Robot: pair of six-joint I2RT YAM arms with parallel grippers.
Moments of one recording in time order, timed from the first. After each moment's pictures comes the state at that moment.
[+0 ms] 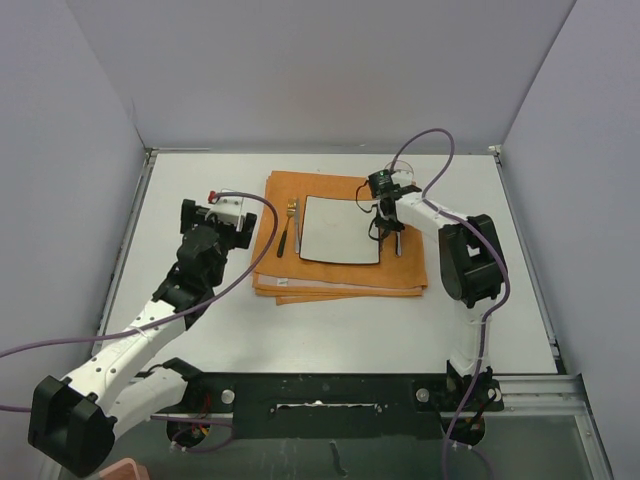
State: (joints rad) left arm -0.49 0.96 0.64 0.21 -0.49 0.24; right arm 0.37 2.04 1.48 -0.54 0.43 0.54
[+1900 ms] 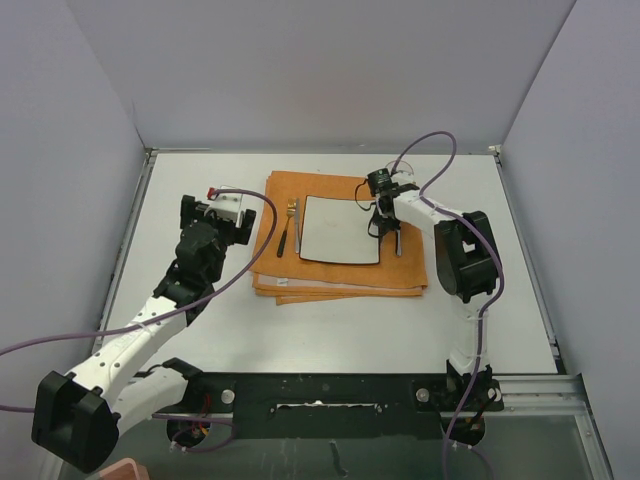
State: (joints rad) left arm -0.46 0.99 0.65 0.25 -0.44 0.25; right arm 0.36 2.10 1.53 -0.54 0.39 0.64
